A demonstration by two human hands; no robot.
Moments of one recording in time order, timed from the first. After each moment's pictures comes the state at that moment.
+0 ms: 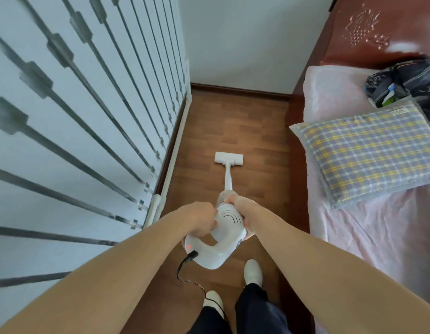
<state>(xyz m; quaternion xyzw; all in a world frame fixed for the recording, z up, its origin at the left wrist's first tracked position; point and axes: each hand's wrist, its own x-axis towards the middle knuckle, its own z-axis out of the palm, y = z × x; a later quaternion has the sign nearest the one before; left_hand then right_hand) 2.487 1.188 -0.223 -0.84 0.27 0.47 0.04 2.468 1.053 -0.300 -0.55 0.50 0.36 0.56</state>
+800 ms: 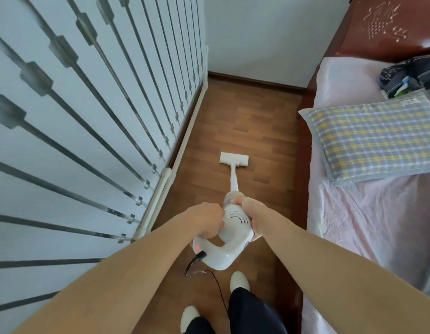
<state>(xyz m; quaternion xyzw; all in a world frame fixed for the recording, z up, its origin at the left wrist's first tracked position) 2.350 1.209 -0.215 -0.86 0.25 0.45 0.03 2.342 1.069 -0.292 -0.57 0.47 0.38 0.56</state>
